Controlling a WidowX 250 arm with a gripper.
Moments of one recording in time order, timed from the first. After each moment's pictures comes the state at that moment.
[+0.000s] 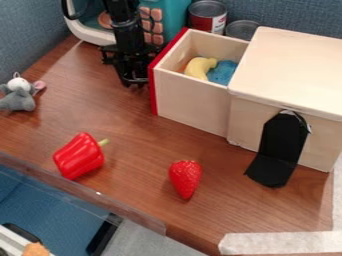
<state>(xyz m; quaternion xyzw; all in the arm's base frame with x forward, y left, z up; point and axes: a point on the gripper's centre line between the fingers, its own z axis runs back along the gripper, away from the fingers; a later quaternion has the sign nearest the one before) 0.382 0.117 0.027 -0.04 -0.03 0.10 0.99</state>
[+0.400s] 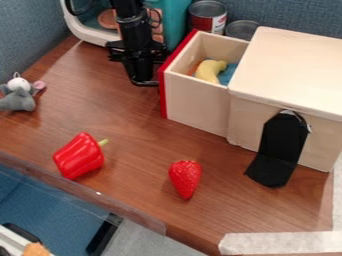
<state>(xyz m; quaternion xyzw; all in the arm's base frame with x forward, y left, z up) 0.385 0.096 0.031 -0.05 -0.03 0.08 1.00</state>
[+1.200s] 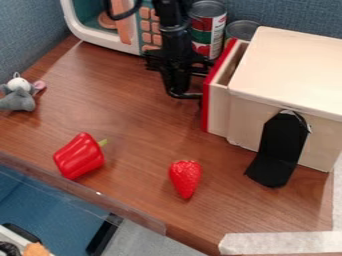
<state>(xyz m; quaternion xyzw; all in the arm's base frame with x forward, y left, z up) 0.382 0.017 0.027 -0.05 -0.01 0.02 1.00</state>
